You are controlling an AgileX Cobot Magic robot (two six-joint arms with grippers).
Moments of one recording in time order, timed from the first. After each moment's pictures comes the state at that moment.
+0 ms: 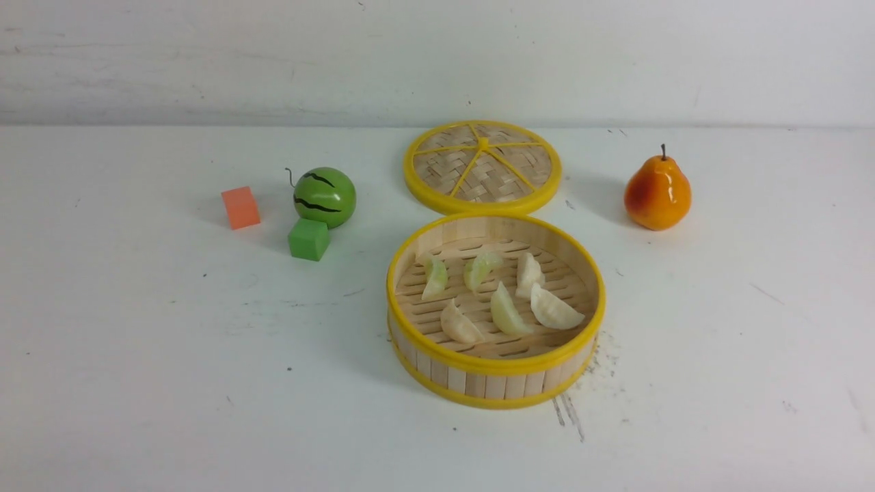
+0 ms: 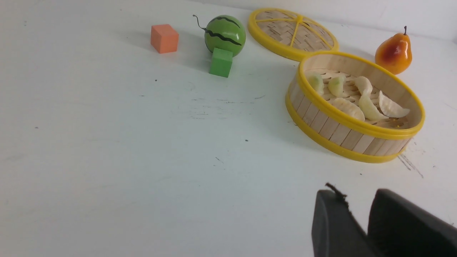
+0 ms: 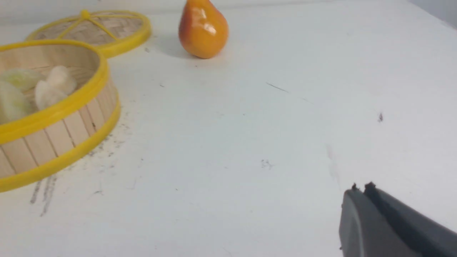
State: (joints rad) right arm -0.06 -0.01 0.03 -0.07 0.31 0.19; left arm -0.53 -0.02 -0.45 0.26 0.84 -0.50
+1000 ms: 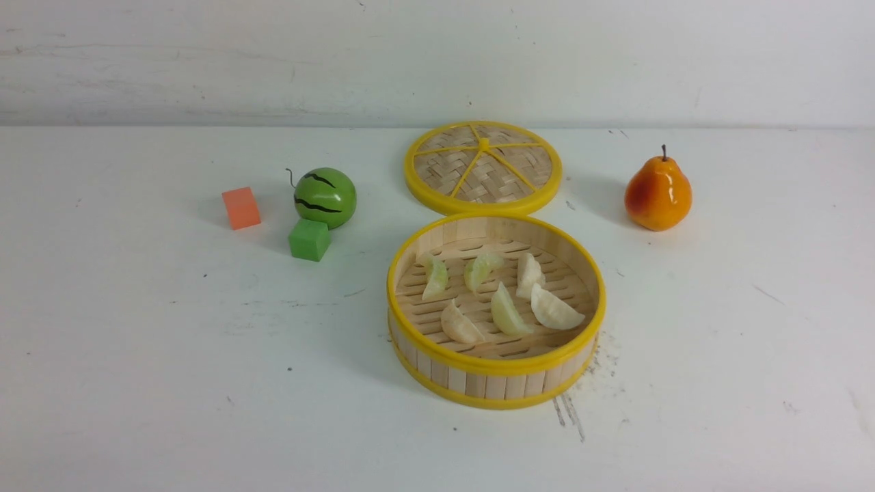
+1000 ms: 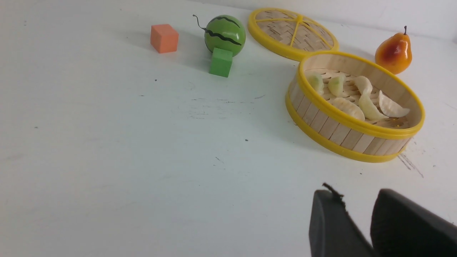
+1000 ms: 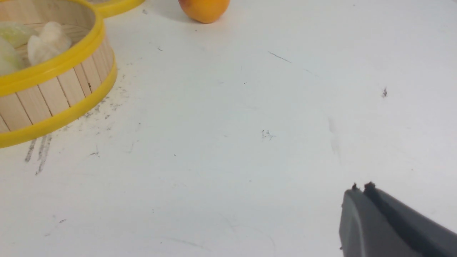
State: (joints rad) right arm -0.01 -0.01 0.02 -0.11 0.37 0.19; left arm -0.53 -0.02 -0.45 0.26 0.84 -0.50
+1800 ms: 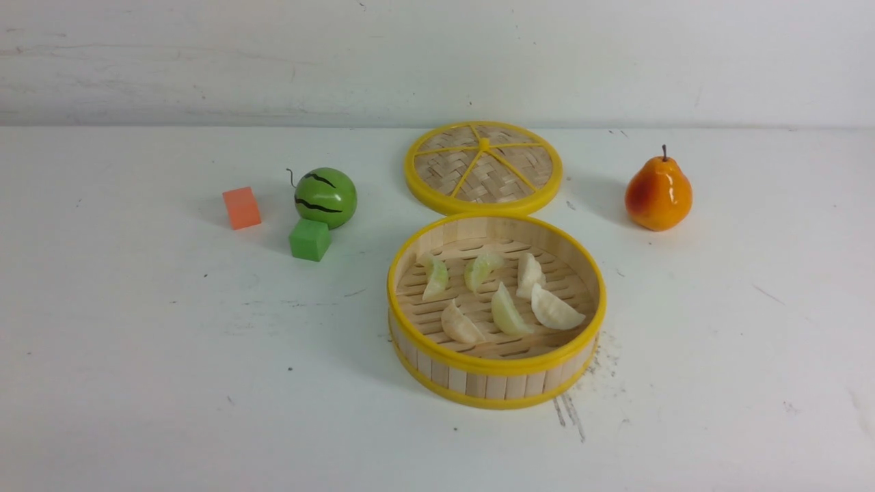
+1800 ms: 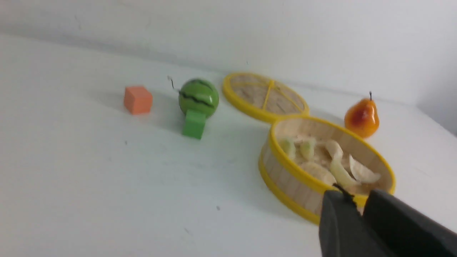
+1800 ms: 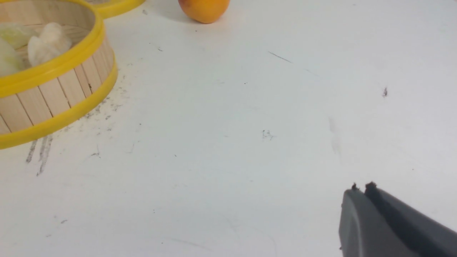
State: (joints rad) right arm -0.01 -0.01 0.02 -0.11 0.37 0.20; left arm -0.31 -0.02 -0.30 0.04 0.44 -0.31
